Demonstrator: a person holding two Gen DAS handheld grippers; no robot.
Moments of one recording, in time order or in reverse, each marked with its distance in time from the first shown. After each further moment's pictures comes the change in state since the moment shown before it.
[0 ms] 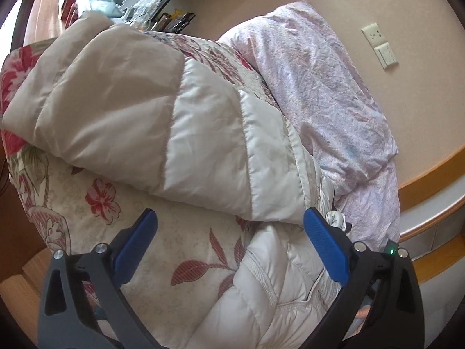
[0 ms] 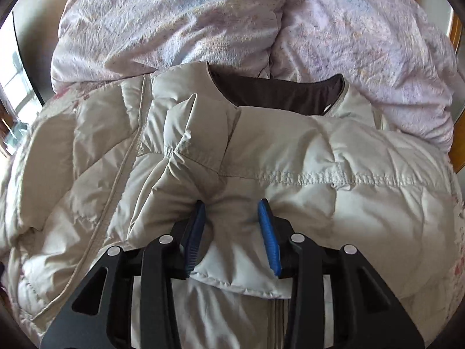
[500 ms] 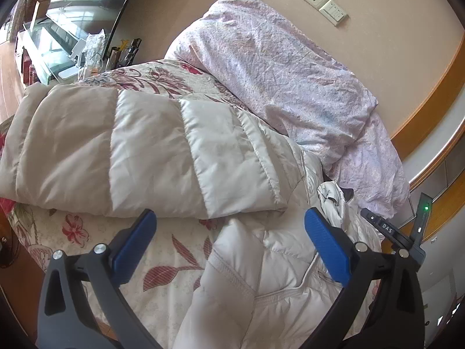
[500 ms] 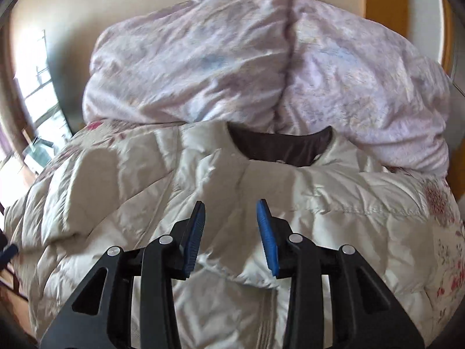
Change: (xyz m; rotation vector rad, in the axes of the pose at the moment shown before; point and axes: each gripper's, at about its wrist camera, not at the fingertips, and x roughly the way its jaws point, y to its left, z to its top) left arm -0.004 -0.060 -0.014 0.328 -0.010 0.001; right arm -0.053 -0.008 0.004 -0.038 -0.208 -0.014
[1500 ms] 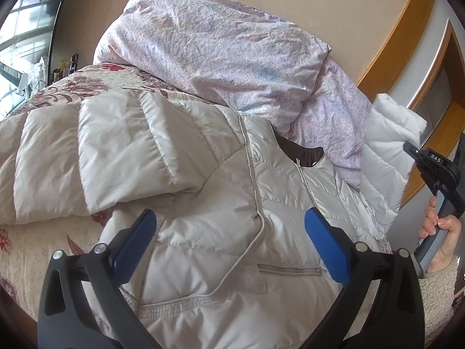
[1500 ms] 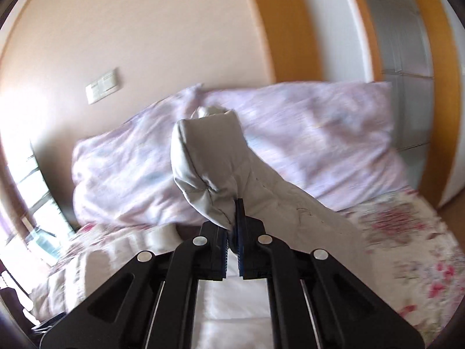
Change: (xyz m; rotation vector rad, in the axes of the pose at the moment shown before) left arm 0.048 -0.103 -0.030 0.240 0.075 -0.090; right arm -0.097 -0.105 0.051 0.185 -0.282 0.121
